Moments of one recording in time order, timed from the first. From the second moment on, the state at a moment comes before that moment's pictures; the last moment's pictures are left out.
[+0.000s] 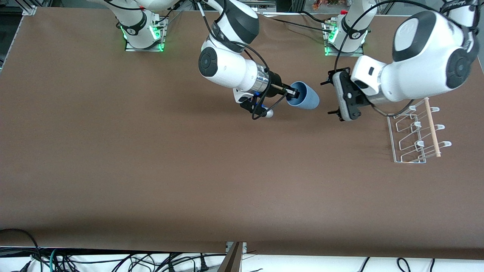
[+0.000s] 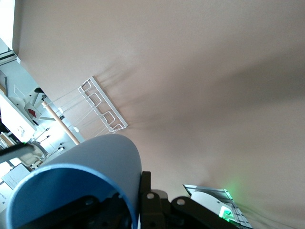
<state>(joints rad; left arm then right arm) -0.08 0.16 -0.20 -1.72 -0.45 1.71 1.07 0.62 0.66 0.32 -1.29 0.63 2.38 1.00</state>
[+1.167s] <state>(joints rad) -0.07 0.16 -0.29 -1.81 -0.53 1.85 1.34 0.61 0.66 0.32 -1.28 0.64 2.38 1.01</state>
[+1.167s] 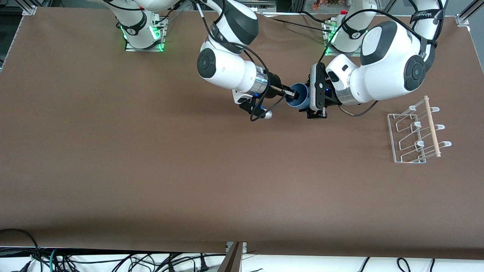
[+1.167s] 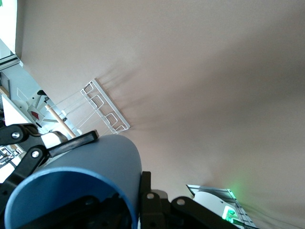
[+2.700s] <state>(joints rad) -0.09 0.15 -0.29 -1.77 0.06 1.52 1.03 -0.08 0.45 0.25 -1.24 0.46 1.43 0.58</state>
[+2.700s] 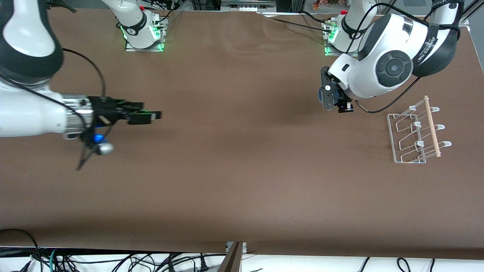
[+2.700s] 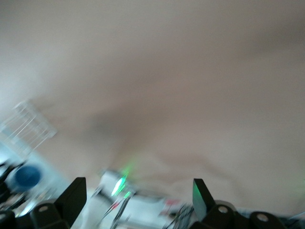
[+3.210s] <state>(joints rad) -0.22 0.32 -0.29 -1.73 0.66 1.23 0.72 -0.14 0.43 0.12 -1.24 0.30 1.43 0.33</state>
